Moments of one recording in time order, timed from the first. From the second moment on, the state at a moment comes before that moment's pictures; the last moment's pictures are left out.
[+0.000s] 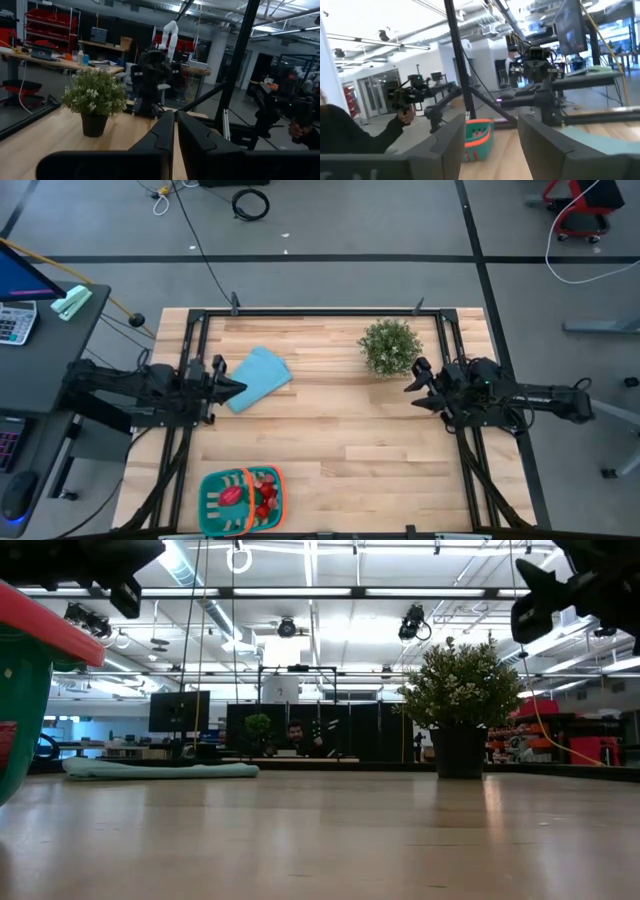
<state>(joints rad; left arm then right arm) -0.19 0.25 0.20 0.22 -0.21 -0.19 -0.20 0.21 0.01 0.50 -0.51 0.36</state>
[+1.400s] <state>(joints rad) -0.20 0.26 0.01 0.06 -0.20 -0.37 -0.19 0.22 0.04 0.46 -0.43 0.40</state>
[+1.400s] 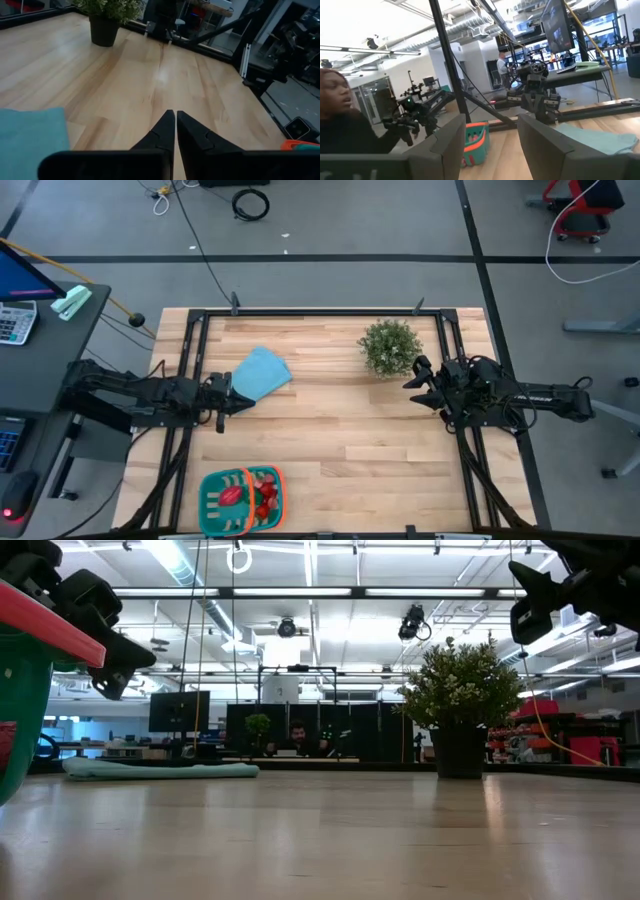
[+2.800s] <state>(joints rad) -0.20 0.26 0.01 0.06 -0.20 -0.37 -0.19 0.22 0.04 0.46 -0.43 0.40</state>
